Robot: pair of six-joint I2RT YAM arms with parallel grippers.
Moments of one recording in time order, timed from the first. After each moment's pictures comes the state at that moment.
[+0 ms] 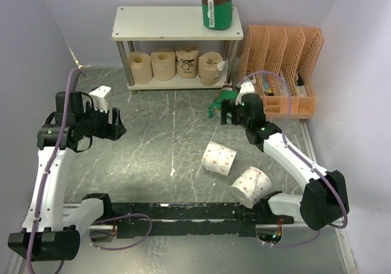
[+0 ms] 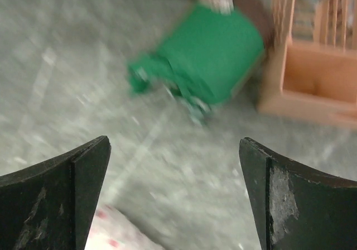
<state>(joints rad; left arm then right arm) 0.02 0.97 1.15 -0.94 0.41 0.15 0.40 1.23 0.91 -0.07 0.15 0.14</state>
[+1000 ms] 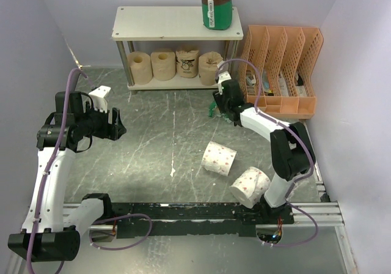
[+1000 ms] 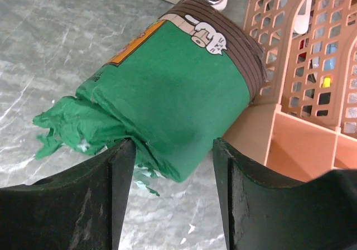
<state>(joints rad) 0.02 0.97 1.15 -0.94 0.41 0.15 0.40 1.73 1.13 -0.01 0.32 -0.20</state>
